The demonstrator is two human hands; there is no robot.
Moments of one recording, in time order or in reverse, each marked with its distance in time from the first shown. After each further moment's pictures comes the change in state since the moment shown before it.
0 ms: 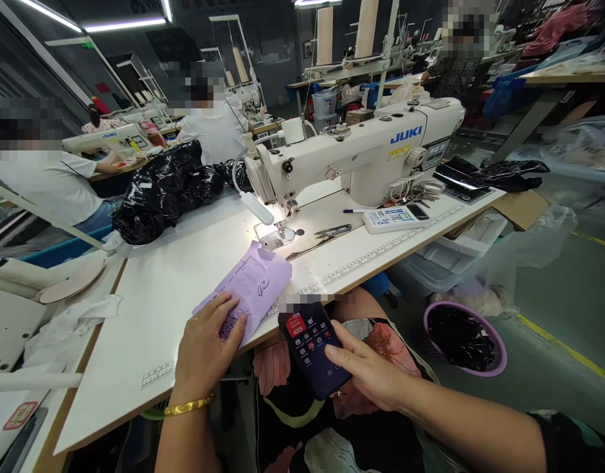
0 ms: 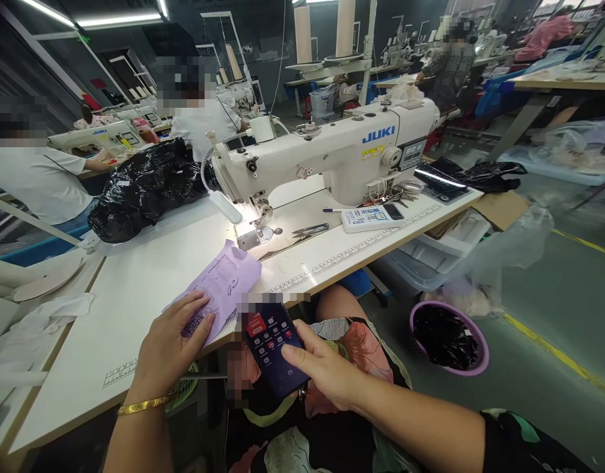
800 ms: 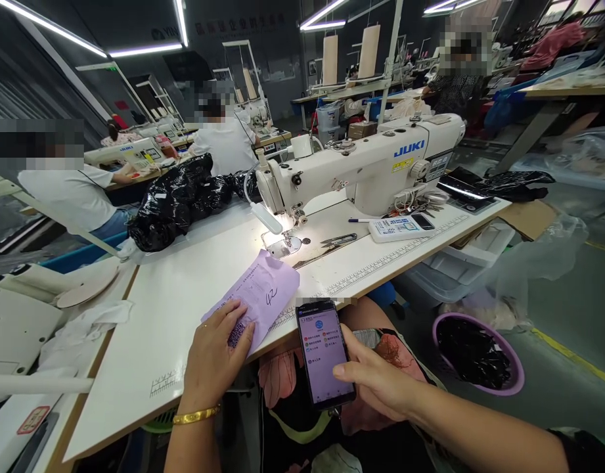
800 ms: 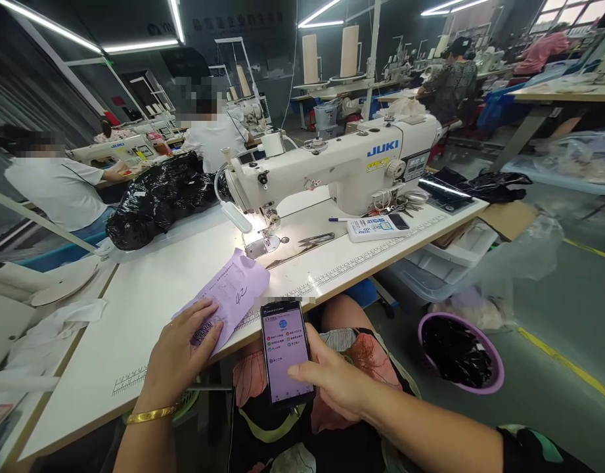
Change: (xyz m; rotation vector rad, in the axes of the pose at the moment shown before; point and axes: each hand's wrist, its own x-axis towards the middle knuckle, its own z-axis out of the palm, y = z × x) left_hand -0.005 -0.003 0.004 0.031 0.023 0.020; right_hand 0.001 -0.017 0.004 0.056 -0.086 -0.001
